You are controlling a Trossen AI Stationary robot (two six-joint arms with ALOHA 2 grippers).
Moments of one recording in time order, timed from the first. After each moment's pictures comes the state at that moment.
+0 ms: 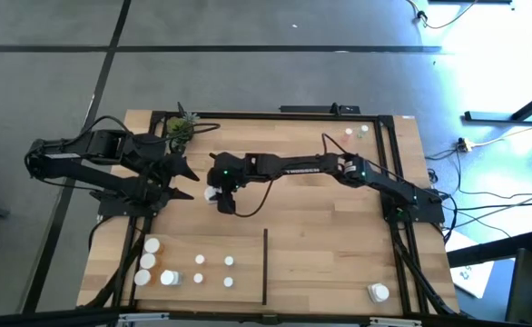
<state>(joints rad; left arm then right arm) -0.04 0.81 1.10 -0.98 0.14 -0.12 -0.06 2.48 2.18 -0.42 -0.21 -0.01</state>
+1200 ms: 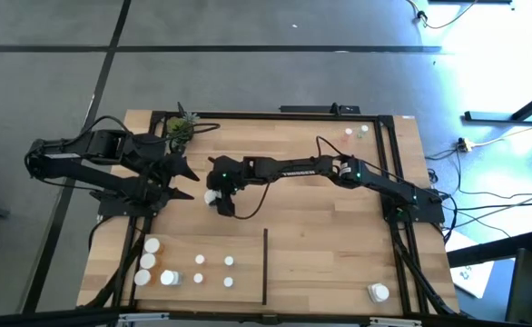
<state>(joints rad) -0.04 0.81 1.10 -0.98 0.14 -0.12 -0.06 2.53 2.18 -0.36 -0.24 -0.01</state>
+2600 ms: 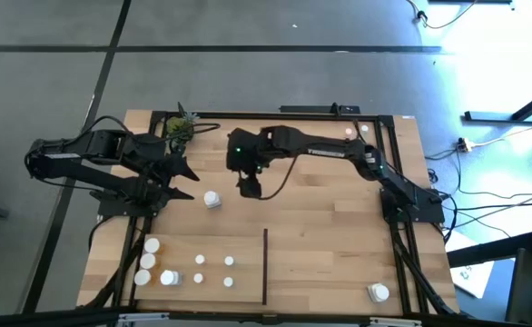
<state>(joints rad) -0.04 0.81 1.10 -0.98 0.14 -0.12 -0.09 2.29 2.35 -1.05 -0.19 -0.11</state>
